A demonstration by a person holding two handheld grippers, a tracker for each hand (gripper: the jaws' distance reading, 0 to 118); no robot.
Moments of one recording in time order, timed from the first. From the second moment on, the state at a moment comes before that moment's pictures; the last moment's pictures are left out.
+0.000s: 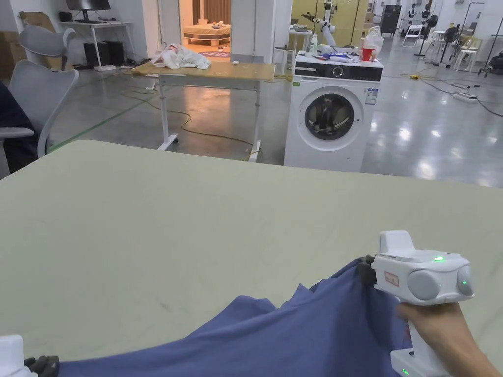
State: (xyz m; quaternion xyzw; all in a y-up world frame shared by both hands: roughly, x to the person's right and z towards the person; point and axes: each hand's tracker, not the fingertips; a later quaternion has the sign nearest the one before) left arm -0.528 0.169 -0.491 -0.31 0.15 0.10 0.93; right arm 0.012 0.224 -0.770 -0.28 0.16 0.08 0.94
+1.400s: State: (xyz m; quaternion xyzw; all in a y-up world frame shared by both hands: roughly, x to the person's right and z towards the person) left arm -0.483 0.573 -0.784 -0.08 0.08 -0.02 0.99; right arm 0.106 0.580 -0.795 -0.02 -0.04 0.05 1.00
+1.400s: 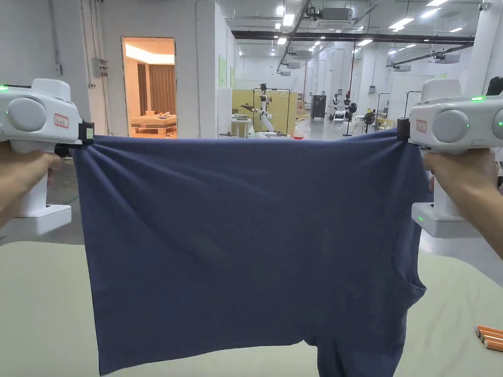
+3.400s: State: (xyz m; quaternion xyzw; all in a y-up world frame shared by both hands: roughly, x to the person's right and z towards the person) left arm -0.468 0.188 -0.448 -0.28 0.02 0.02 0.96; right arm 0.147 0.198 -0.467 -0.28 0.01 0.12 0.95
